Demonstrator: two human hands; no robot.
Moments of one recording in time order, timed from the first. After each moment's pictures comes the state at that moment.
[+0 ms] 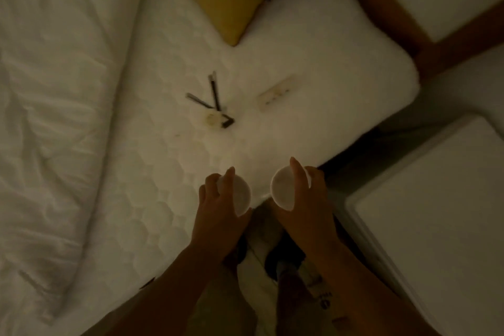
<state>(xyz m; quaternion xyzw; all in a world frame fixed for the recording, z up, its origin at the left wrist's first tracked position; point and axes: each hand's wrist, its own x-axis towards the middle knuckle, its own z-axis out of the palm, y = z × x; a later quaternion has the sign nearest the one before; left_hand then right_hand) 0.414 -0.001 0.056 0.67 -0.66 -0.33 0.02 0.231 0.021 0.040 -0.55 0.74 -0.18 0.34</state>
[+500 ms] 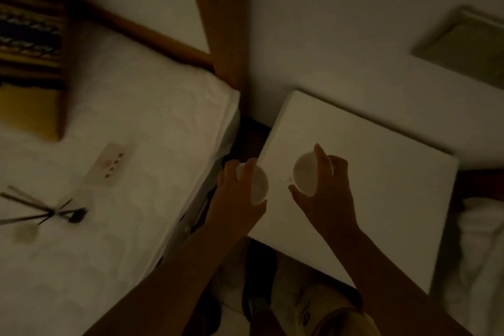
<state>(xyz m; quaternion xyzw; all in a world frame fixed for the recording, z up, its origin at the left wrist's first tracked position) 0.116 -0.012 0.041 0.39 -0.86 -0.33 -0.03 -0.036 0.111 0.042 -0.35 0.89 -0.25 0.14</state>
